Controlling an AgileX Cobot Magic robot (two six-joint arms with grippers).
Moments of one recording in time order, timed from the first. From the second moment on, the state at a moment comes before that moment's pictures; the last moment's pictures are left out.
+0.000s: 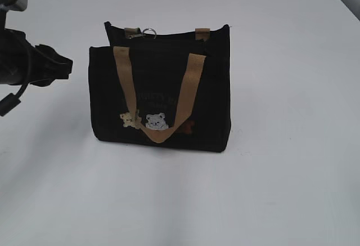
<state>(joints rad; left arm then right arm) -0.33 1.40 -0.72 -0.85 0.02 0.96 -0.02 -0.01 -0.49 0.07 1.10 -0.12</state>
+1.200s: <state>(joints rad) -0.09 1.52 -0.73 -1.72 0.61 2.13 -0.02 -0.01 -0.49 0.07 1.10 -0.12</state>
